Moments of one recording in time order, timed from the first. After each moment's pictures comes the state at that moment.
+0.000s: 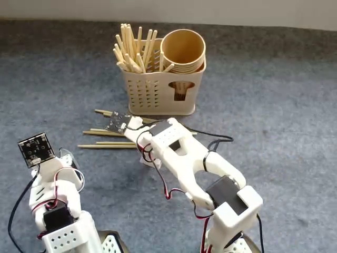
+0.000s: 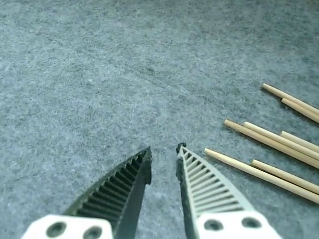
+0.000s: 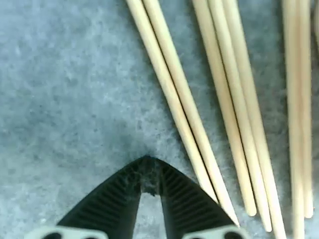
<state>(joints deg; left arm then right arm) -30.1 -104.0 96.0 53.4 6.7 -41.3 10.4 24.1 51.2 36.4</state>
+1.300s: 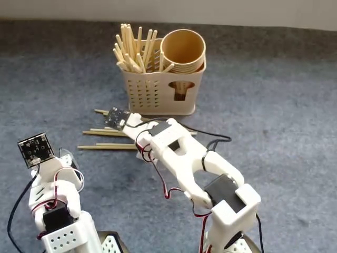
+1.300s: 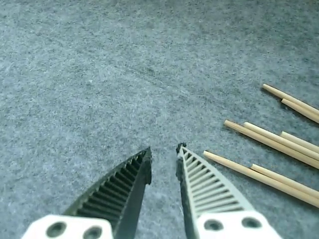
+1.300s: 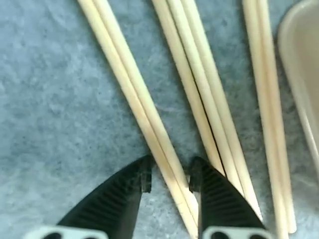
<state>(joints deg) -30.1 -104.0 96.0 53.4 6.7 -41.3 12.7 23.7 43.6 35.7</state>
